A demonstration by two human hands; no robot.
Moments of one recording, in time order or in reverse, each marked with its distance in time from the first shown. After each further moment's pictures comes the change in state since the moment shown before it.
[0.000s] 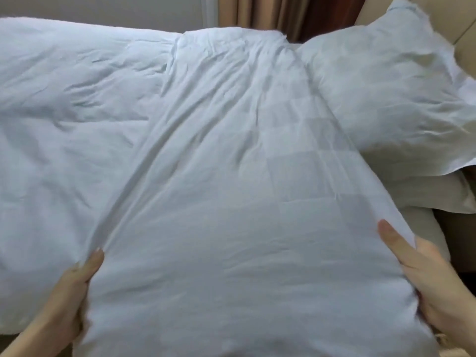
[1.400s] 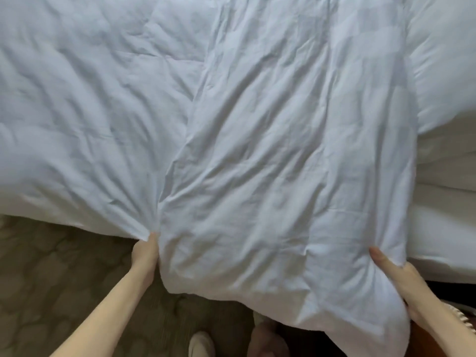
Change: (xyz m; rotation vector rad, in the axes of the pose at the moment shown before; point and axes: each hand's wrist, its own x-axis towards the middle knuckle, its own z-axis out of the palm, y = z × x) left_hand 0.059 -0.118 -0.007 0.175 0.509 -0.185; right_hand 0.063 0.140 0.010 -0.098 -0.097 0.383
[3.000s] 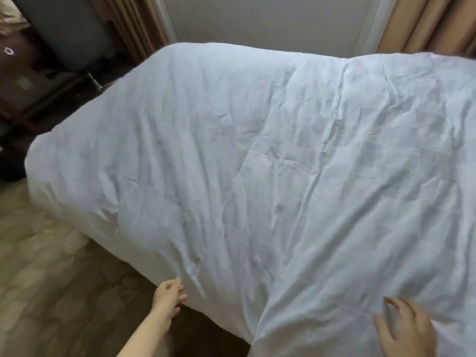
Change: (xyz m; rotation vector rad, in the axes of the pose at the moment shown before) left_hand 0.127 0.070 -0.159 -0.162 0.030 -0.086; right_hand -0.010 -0.059 0.284 -0.473 0.279 -0.860
